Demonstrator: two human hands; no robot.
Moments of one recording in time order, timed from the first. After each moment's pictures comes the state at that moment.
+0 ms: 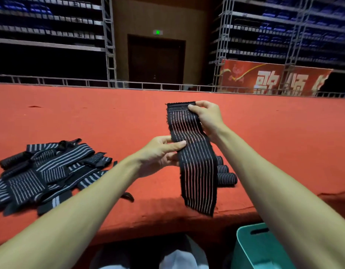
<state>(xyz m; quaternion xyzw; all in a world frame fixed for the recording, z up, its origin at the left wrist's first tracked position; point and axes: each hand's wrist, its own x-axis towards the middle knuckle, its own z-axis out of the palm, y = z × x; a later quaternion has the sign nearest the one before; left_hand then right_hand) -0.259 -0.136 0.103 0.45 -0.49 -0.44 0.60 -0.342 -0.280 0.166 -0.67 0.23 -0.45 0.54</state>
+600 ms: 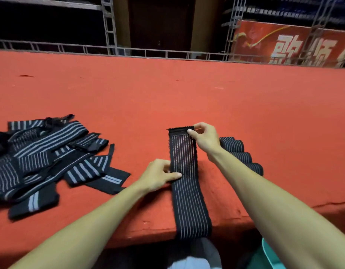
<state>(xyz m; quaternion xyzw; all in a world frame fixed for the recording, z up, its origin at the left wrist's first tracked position) -0.181 -0.199 -0.048 0.73 -0.52 -0.21 0.40 -0.271 -0.357 0.015 -0.76 0.34 -0.36 0.42</state>
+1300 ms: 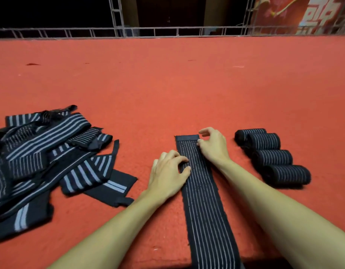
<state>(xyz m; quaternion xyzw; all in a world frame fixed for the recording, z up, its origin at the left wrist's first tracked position) -0.155 -0.231 -0.076 0.83 -0.50 0.01 0.25 -0.214 -0.387 -0.059 -0.82 0.39 -0.28 0.31</state>
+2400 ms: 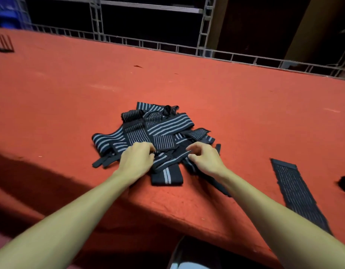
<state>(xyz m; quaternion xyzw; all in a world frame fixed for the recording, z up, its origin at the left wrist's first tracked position) -0.022 0.074 -0.028 0.95 -0.21 0.10 0.22 -0.085 -0.125 -0.026 -0.93 0.12 -0.12 0.33</state>
